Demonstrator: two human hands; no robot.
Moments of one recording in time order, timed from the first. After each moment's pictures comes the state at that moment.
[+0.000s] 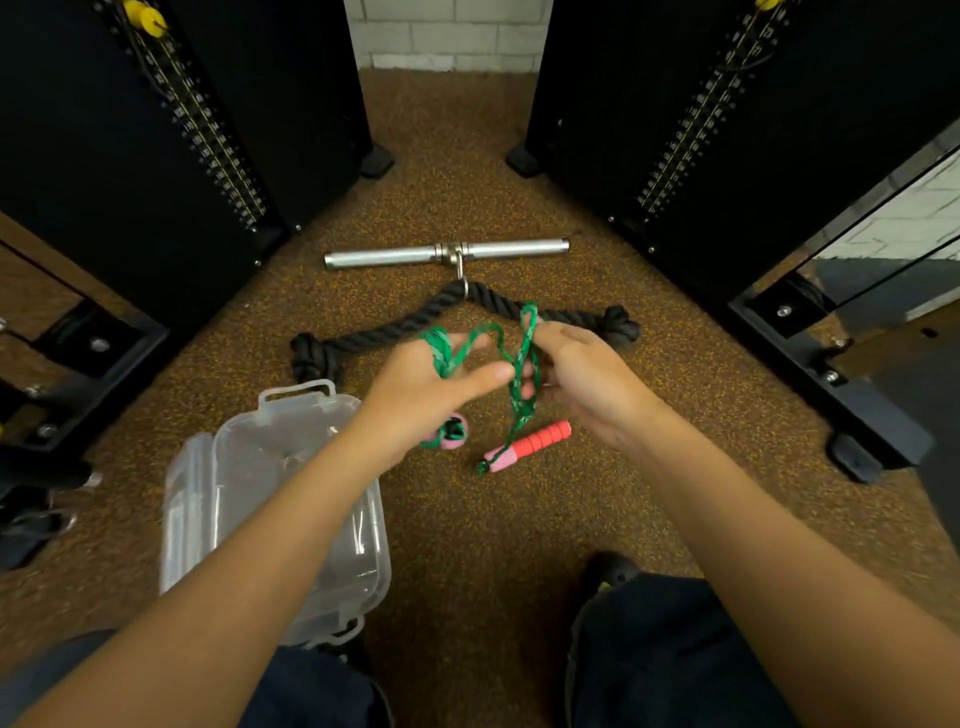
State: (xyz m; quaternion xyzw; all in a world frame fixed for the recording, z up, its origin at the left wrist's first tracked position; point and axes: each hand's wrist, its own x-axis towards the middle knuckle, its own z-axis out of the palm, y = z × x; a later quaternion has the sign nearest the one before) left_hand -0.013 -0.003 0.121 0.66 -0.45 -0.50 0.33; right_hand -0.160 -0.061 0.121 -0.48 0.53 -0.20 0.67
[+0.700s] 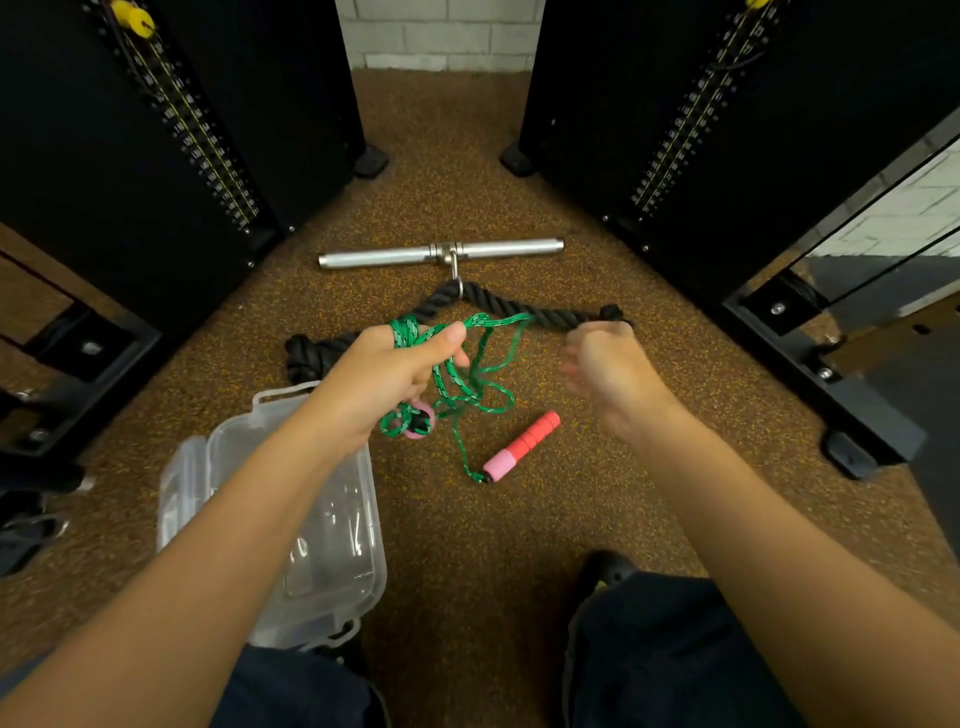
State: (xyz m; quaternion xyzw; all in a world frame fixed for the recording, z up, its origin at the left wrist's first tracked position) left_hand 0.007 -0.005 0.135 0.65 -0.42 -0.53 0.34; right_hand -0.175 -0.072 0.119 -0.39 0.67 -0.26 0.57
